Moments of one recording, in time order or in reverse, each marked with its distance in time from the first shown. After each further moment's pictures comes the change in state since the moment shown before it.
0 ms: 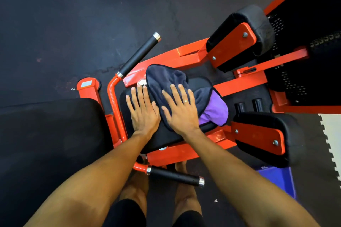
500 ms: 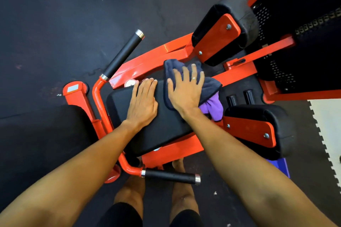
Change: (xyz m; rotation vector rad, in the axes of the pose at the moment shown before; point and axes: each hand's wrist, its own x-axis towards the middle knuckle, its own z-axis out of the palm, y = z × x) left_hand 0.041 0.015 -0.013 -0.201 -0.113 0.474; right_hand 0.048 0.042 -0.004 -0.070 0.056 0.420
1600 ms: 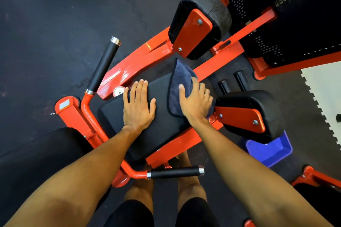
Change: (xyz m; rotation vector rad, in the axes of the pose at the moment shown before) left_hand 0.014 0.013 0.006 0.115 -0.088 -0.043; right_hand -0.037 0.045 -0.022 0.137 -0.141 0.543
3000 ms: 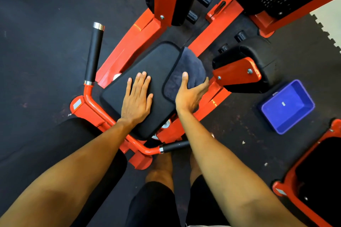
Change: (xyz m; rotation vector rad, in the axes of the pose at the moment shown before) left_hand -0.036 -0.027 0.003 -0.032 -0.064 0.418; right_hand -0.078 -0.013 0.015 0.861 0.091 0.791
